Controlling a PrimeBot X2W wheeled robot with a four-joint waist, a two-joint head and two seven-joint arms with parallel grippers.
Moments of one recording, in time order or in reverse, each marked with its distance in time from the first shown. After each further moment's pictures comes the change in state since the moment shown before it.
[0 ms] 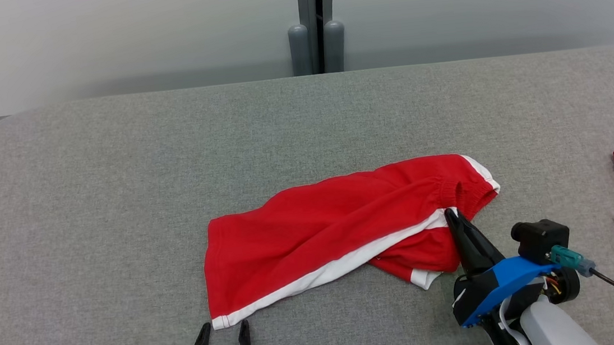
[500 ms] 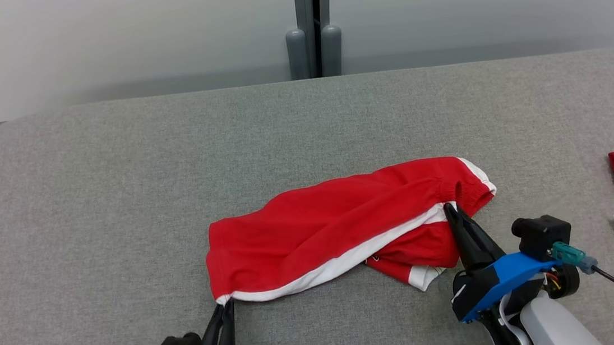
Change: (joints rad) left arm -0.017 0.000 0.004 -0.061 0.028 -0.017 0.000; right arm -0.002 0.000 0.001 -0.020 0.001 0.000 0.000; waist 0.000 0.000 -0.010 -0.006
